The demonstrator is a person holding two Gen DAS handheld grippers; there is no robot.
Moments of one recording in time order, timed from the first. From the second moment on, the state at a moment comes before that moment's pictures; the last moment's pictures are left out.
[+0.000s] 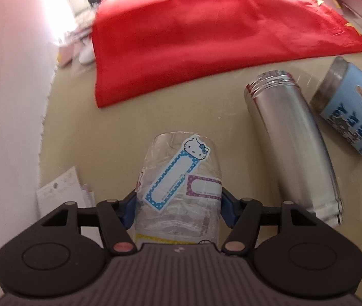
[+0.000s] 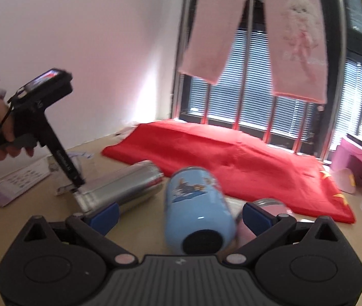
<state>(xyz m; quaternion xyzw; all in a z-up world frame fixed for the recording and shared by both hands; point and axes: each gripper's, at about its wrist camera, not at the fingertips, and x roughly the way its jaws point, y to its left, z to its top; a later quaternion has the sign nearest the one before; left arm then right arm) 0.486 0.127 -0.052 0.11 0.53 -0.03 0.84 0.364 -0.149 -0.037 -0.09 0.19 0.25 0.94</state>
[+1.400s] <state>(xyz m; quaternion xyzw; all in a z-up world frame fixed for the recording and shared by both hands) 0.305 -0.072 -0.061 0.30 0.46 -0.32 0.77 0.220 -0.238 -0.066 -0.11 0.29 0.24 0.92</state>
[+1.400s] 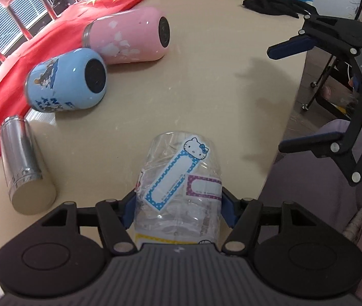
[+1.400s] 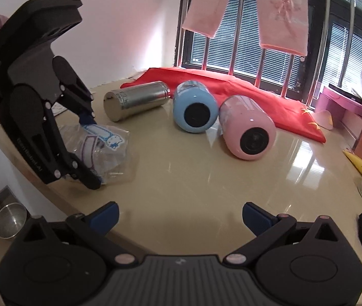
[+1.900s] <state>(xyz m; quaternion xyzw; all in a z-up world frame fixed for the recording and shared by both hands) 0.249 -0.021 -0.014 0.21 0.37 -0.25 0.87 0.227 -0.219 -0.058 -0.17 0.28 0.30 0.89</state>
